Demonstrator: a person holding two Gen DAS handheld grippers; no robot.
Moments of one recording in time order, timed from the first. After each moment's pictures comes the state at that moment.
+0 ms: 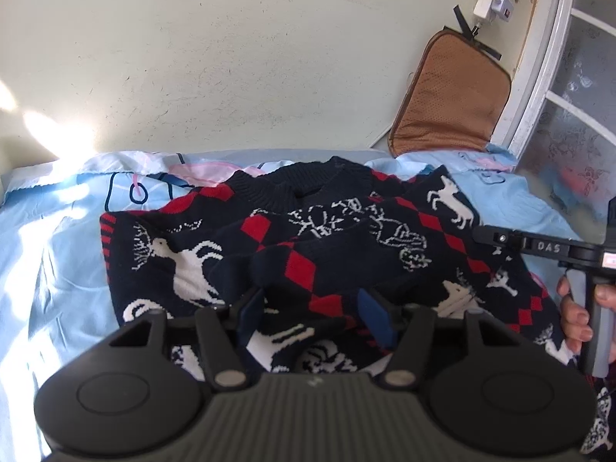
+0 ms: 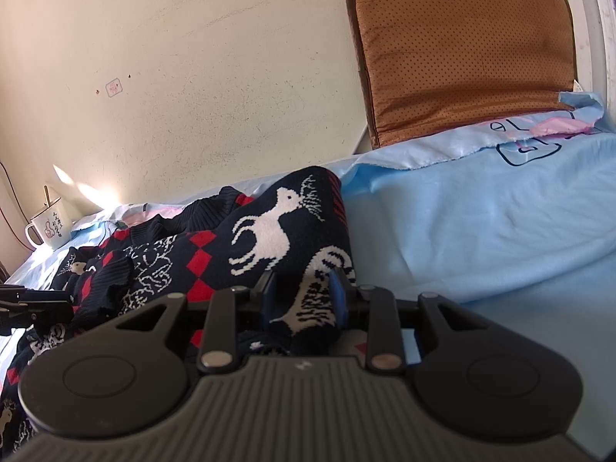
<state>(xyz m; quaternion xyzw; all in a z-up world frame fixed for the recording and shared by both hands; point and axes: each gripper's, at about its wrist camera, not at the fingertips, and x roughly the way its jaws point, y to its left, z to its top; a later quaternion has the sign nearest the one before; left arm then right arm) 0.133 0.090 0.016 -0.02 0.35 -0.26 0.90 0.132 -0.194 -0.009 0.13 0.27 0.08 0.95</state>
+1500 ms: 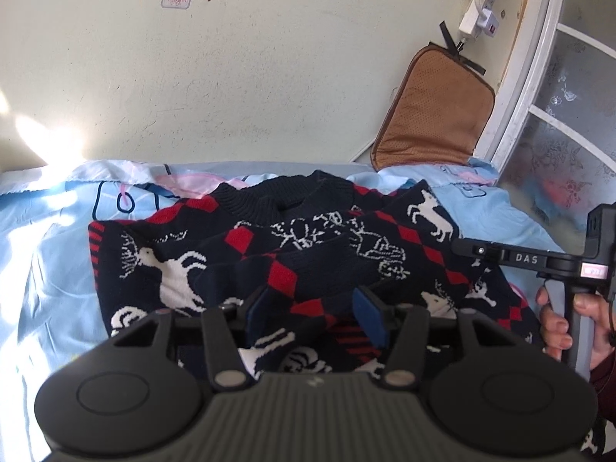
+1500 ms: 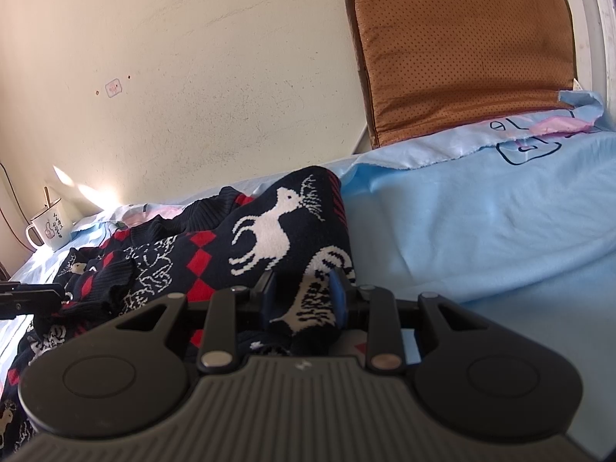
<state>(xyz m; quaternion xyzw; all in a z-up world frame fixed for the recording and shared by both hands) 0.134 0.088 0.017 -0.03 0.35 -0.27 0.90 0.132 -0.196 -0.009 0.13 0.27 0.08 0.95</state>
